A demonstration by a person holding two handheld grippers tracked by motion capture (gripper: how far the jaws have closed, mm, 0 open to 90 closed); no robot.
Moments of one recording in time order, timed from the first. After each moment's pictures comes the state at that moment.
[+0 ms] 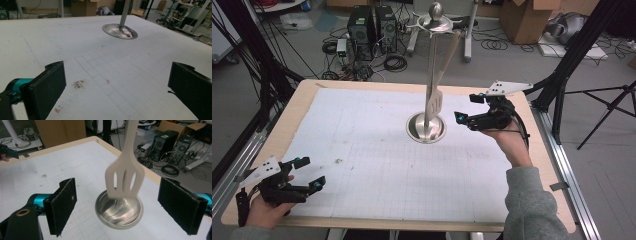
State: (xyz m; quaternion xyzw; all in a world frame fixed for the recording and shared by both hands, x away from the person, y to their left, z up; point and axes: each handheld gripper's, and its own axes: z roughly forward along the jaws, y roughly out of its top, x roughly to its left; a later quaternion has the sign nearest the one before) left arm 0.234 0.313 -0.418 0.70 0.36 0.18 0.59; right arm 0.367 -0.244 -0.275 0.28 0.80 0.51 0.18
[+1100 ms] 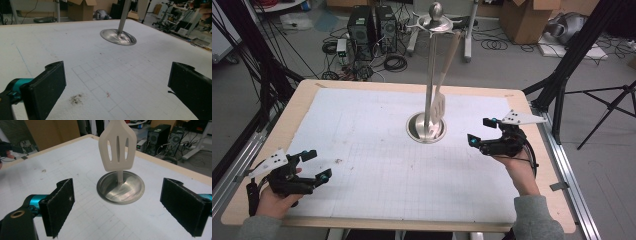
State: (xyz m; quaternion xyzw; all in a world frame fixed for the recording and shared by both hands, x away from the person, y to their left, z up) left arm 0.254 0.304 -0.418 0.70 0.35 0.17 0.60; right arm 0.330 -0.282 -0.332 0.33 0.76 0.53 0.17
